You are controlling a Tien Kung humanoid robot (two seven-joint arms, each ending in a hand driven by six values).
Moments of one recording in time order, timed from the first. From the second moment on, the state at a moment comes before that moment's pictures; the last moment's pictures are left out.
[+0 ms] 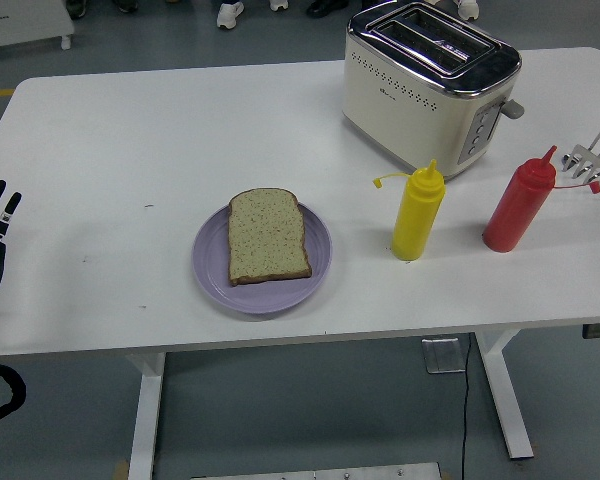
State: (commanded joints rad) left arm -0.03 0.21 -1.61 -1.36 0.41 0.00 -0.16; right arm 0.00 -0.37 1.79 1.40 -0.35 0.03 0.05
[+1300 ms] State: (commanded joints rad) left arm -0.03 0.21 -1.61 -1.37 0.41 0.00 -0.16; right arm 0.01 -0.37 1.81 1.40 -0.33 0.02 0.04
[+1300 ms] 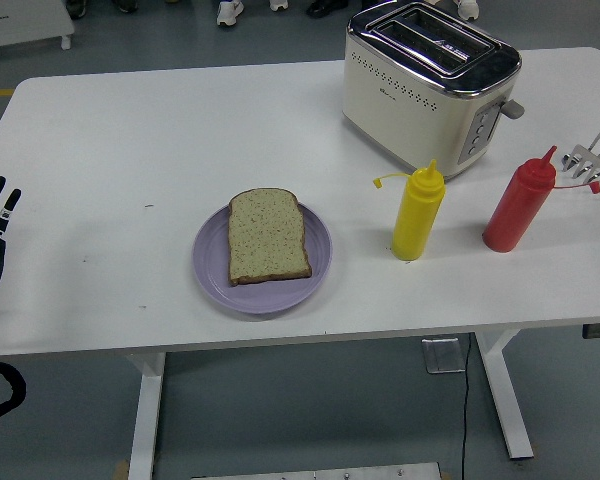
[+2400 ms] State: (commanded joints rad) left arm -0.03 0.21 -1.61 -1.37 0.41 0.00 -0.16; right arm 0.01 -0.38 1.82 1.40 -0.32 0.02 0.04
